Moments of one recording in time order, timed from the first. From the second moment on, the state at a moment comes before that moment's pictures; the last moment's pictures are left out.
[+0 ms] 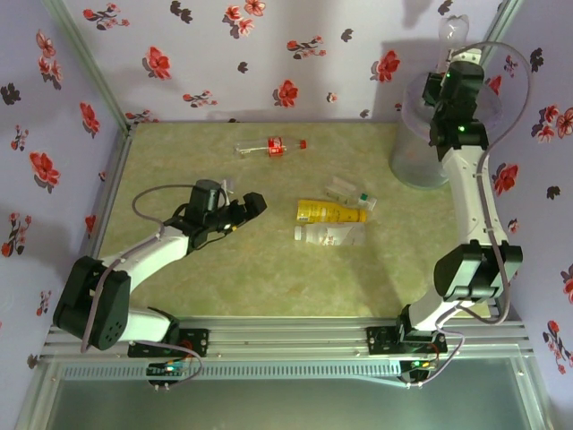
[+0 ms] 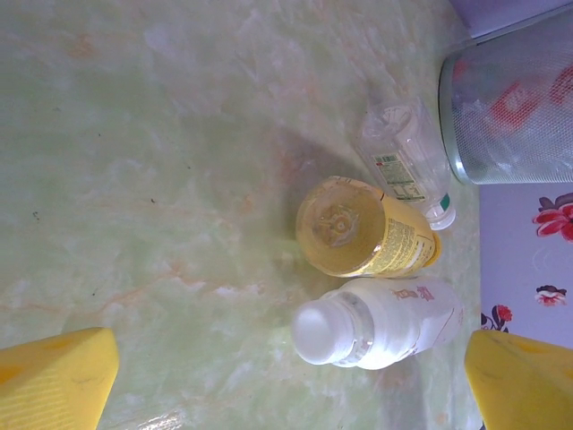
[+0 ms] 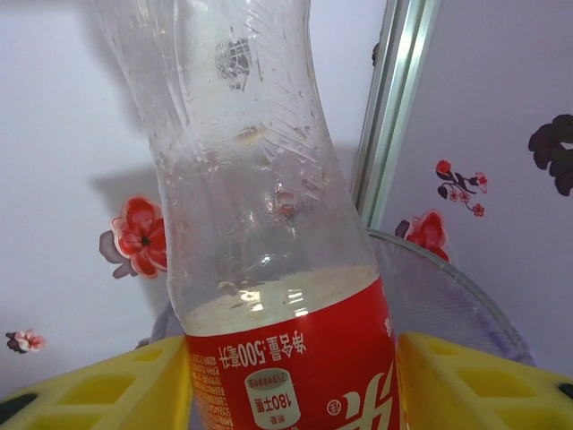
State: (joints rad) left arm -0.48 1.35 0.71 0.01 0.34 -0.88; right arm -0.01 1.60 1.72 -0.31 0.30 0.00
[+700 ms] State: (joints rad) left arm -0.48 1.35 0.70 0.01 0.34 -0.88; right arm -0.05 1.66 1.56 0.05 0.29 -0.09
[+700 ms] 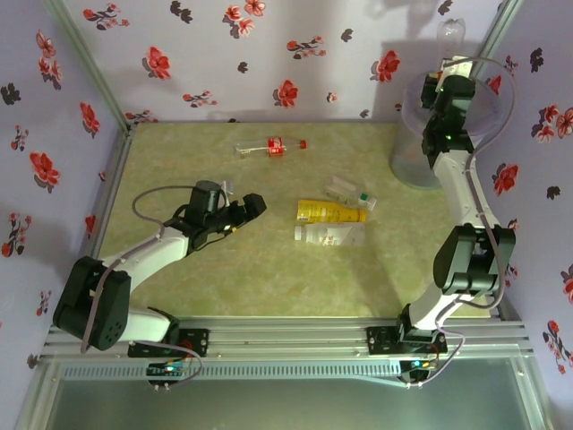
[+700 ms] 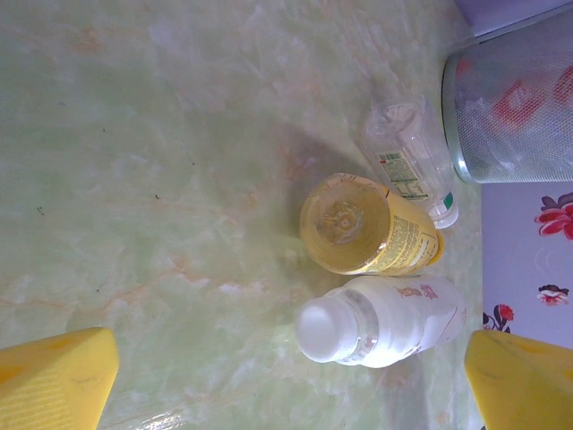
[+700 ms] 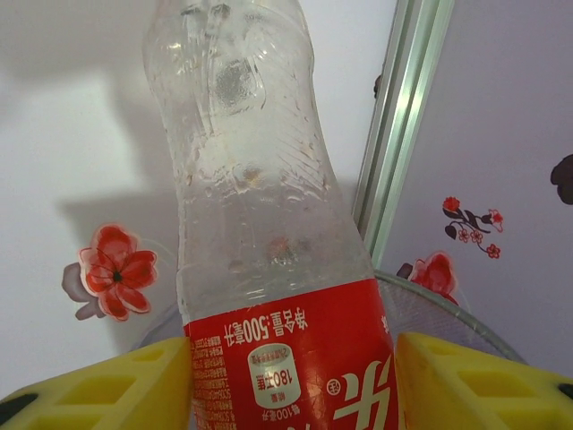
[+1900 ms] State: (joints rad) left arm -0.48 1.39 0.70 0.04 0.34 -0.89; right arm -0.09 1.71 1.51 -0.08 0.19 0.00
